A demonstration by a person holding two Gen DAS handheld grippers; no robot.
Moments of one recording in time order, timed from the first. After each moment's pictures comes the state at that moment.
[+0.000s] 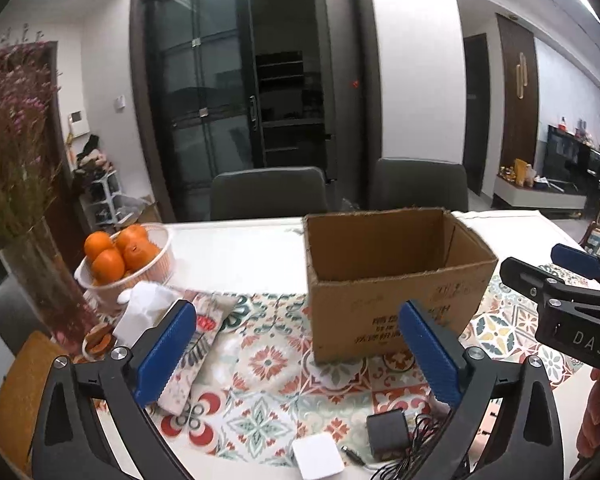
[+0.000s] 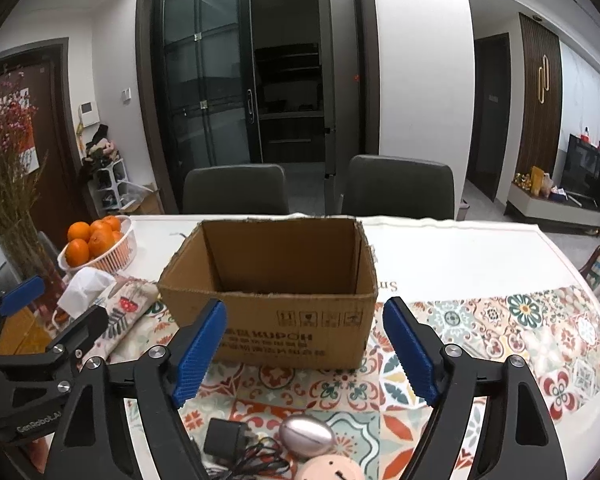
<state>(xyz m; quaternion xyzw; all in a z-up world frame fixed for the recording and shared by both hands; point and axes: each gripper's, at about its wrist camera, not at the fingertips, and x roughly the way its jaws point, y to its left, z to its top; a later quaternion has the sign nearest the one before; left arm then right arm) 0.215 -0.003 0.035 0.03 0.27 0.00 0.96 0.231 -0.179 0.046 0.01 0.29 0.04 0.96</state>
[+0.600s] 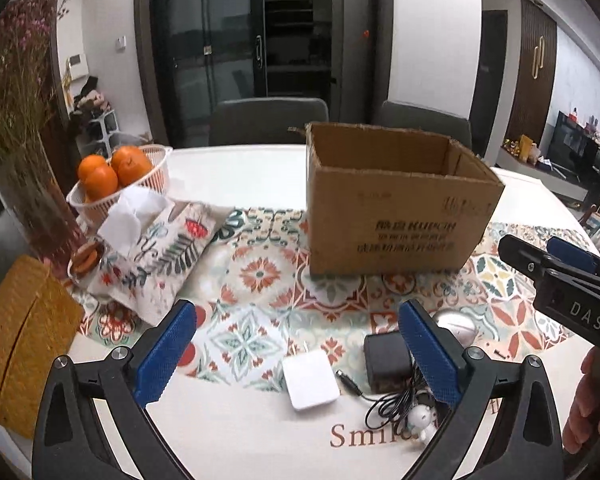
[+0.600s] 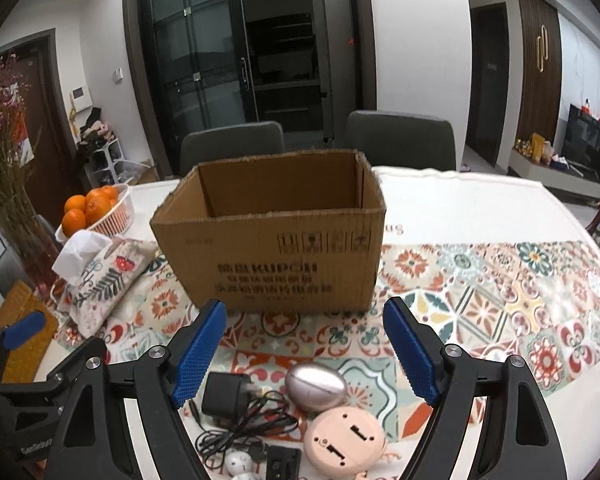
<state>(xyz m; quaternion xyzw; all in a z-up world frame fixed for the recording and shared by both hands) 0.191 0.007 -0.021 0.00 0.36 0.01 0.93 0.217 -0.182 -0.003 0.03 0.35 0.04 0.94</state>
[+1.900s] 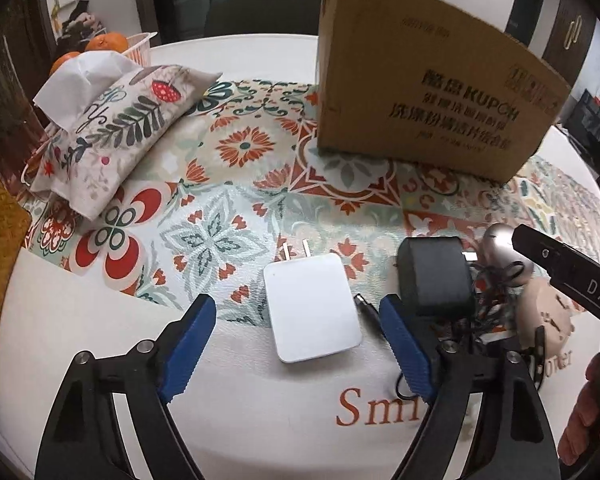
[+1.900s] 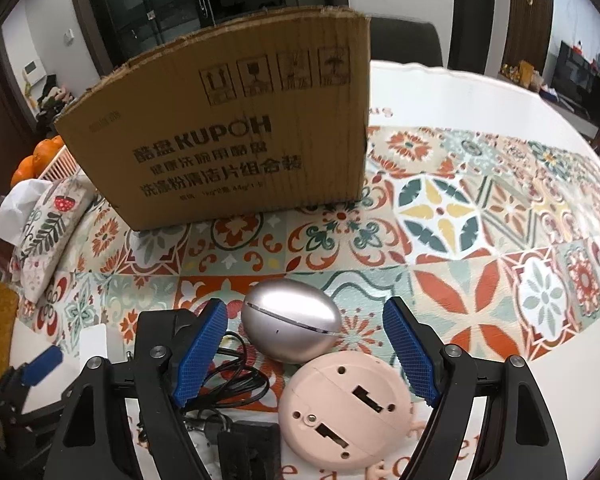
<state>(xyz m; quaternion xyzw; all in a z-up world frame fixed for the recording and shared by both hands) 0.222 0.006 -0.127 -0.03 0.50 0.01 0.86 0.244 -0.189 -0.103 0.06 0.48 0.00 0.88</state>
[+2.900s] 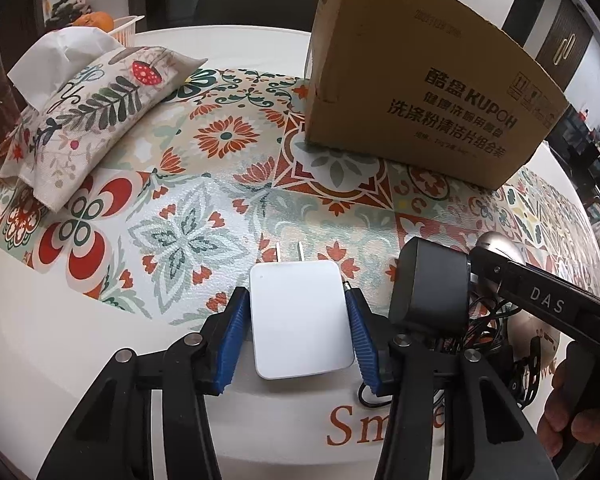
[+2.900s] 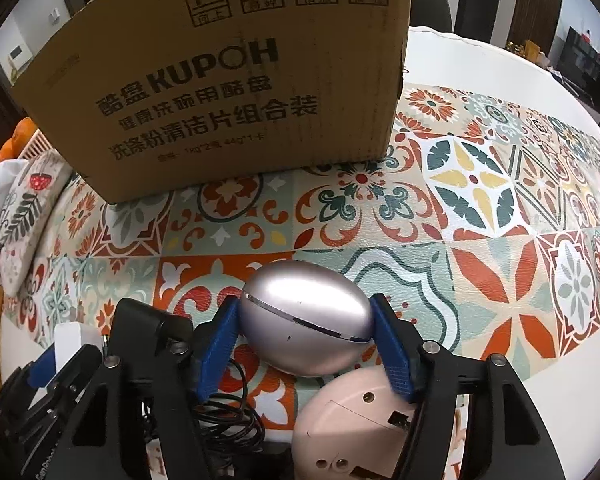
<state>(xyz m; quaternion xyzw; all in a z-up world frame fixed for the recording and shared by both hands) 0.230 0.015 -0.140 -0.08 0.50 -0.03 0.86 0.273 -0.174 -0.141 0.06 0.53 -0.01 0.85</state>
